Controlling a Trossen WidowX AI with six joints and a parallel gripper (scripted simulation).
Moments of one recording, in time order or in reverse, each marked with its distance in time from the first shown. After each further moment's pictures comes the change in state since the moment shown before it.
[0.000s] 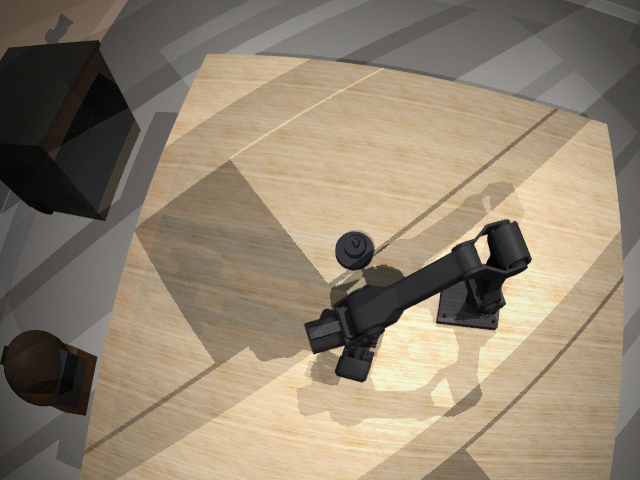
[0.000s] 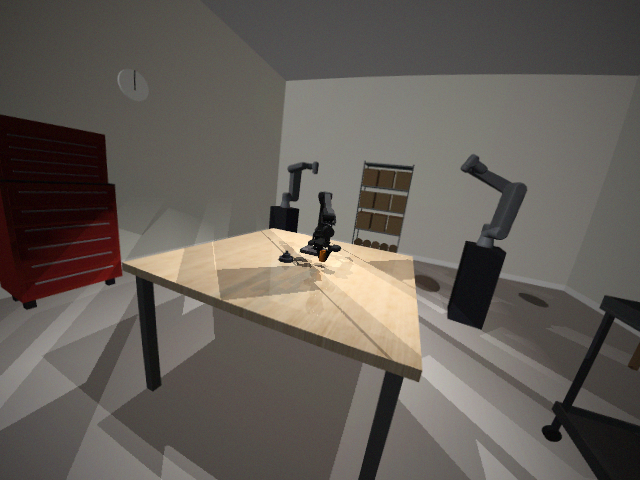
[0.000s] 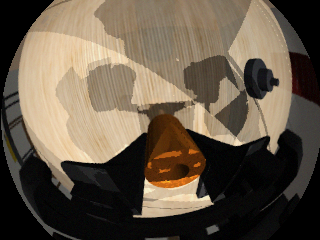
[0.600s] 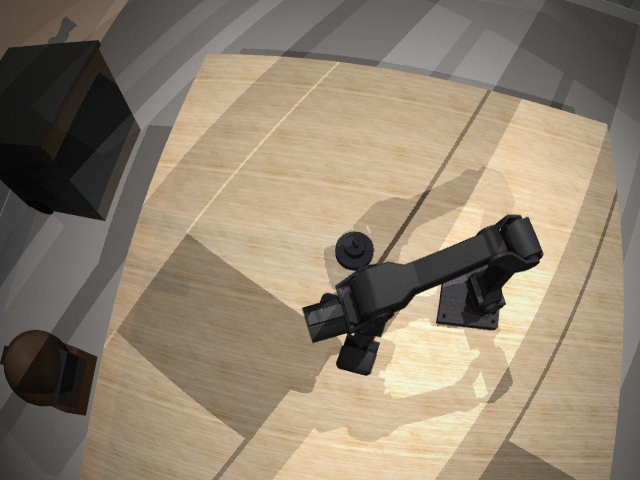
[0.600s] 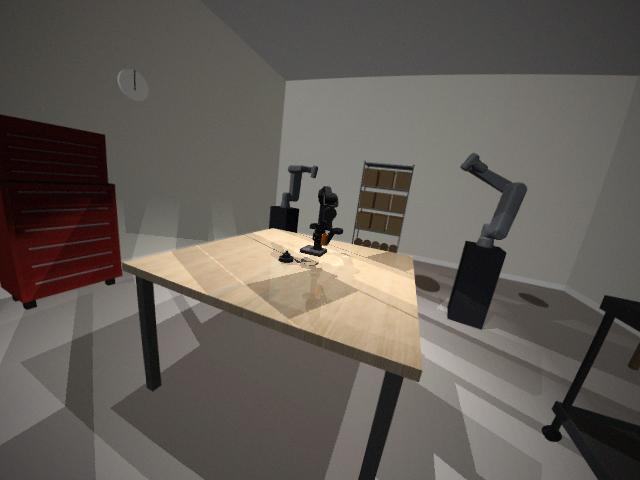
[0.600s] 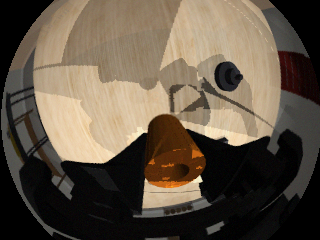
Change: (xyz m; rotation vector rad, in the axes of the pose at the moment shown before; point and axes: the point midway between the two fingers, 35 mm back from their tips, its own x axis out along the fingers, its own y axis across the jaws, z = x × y) arm -0.097 -0.002 -0.003 0.001 -0.005 0.003
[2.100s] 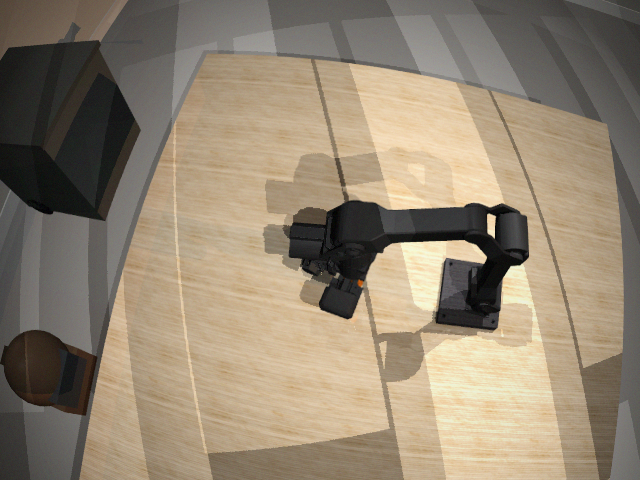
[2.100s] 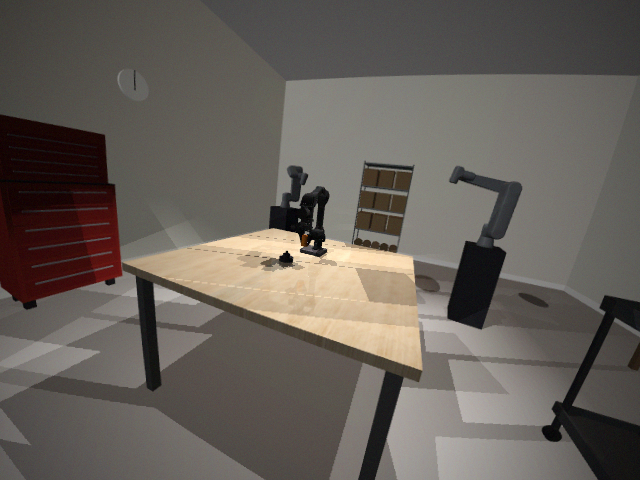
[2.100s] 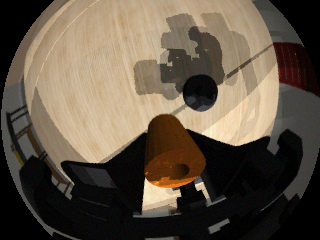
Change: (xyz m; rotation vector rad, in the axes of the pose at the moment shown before) arm 0.017 -0.096 0.056 0.077 -0.006 -0.012
